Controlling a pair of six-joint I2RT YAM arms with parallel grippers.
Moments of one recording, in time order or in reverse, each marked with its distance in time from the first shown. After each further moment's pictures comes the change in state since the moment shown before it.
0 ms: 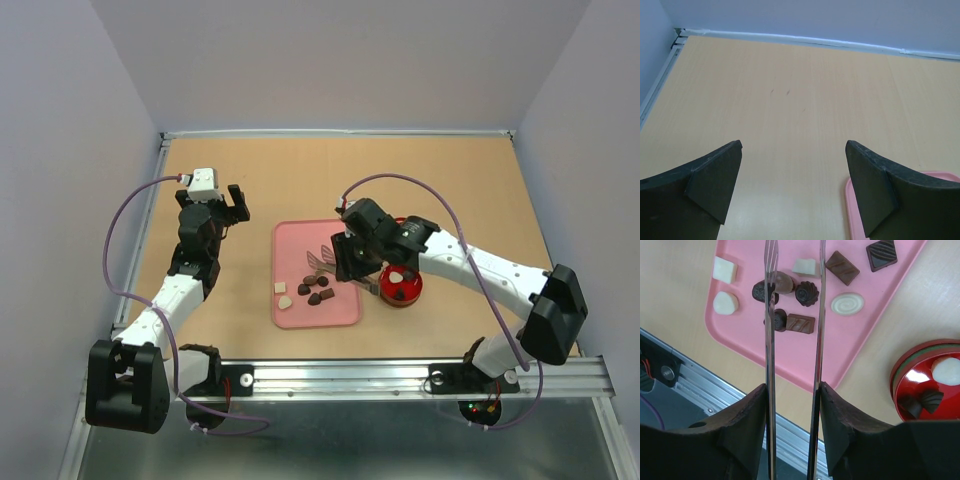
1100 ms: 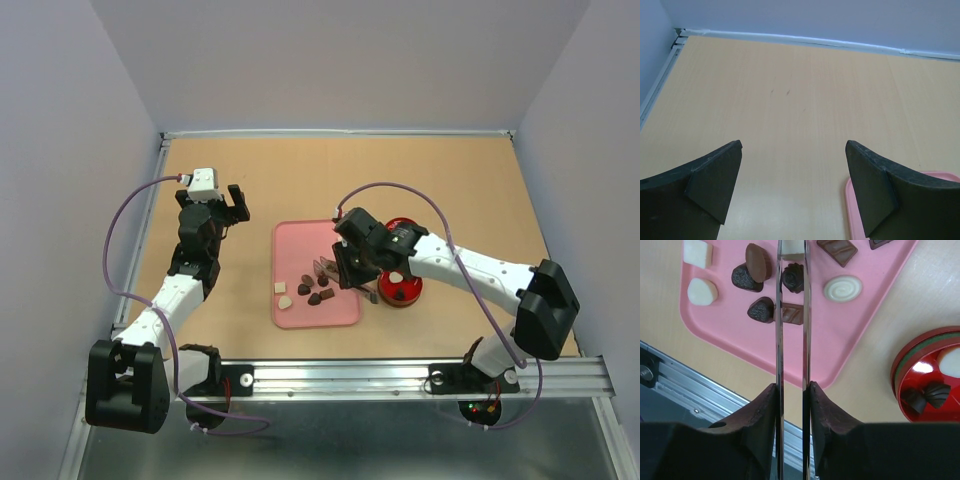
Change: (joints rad) left arm 0.000 0.000 0.000 0.000 0.000 0.000; right arm 0.028 0.045 -0.037 -0.008 0.059 0.023
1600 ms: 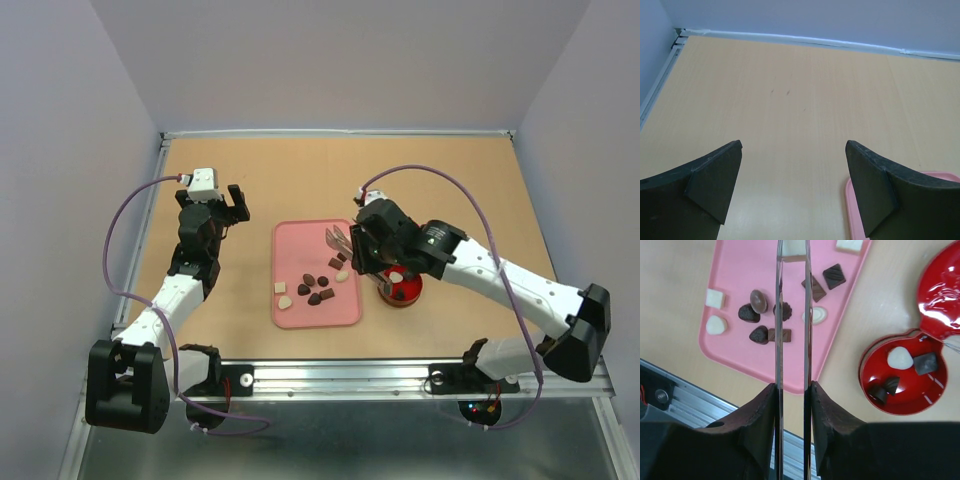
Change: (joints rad) left arm 0.000 0.000 0.000 0.000 0.000 0.000; right arm 0.003 -0.152 0.030 -0.039 0.160 0.006
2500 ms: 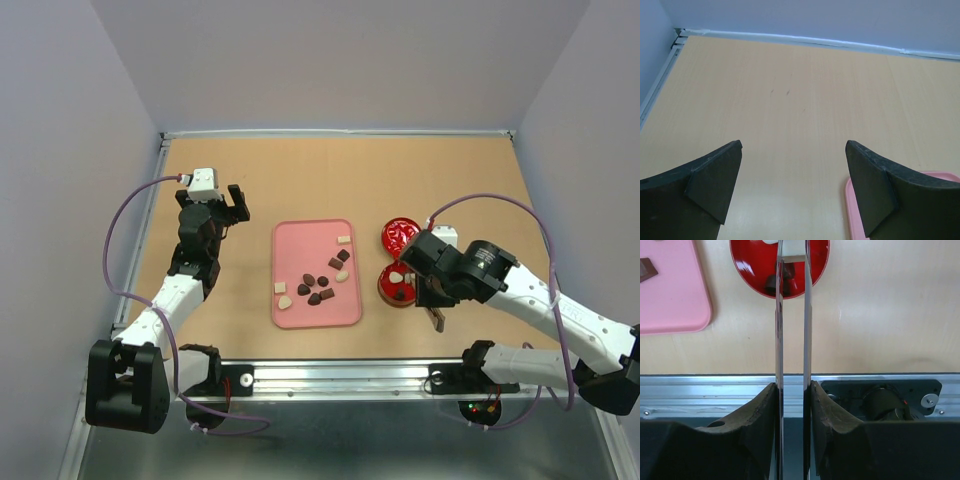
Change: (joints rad) left arm 0.000 0.000 0.000 0.000 0.001 0.000; right arm 0.000 -0.304 -0.110 -0.550 0.175 0.358
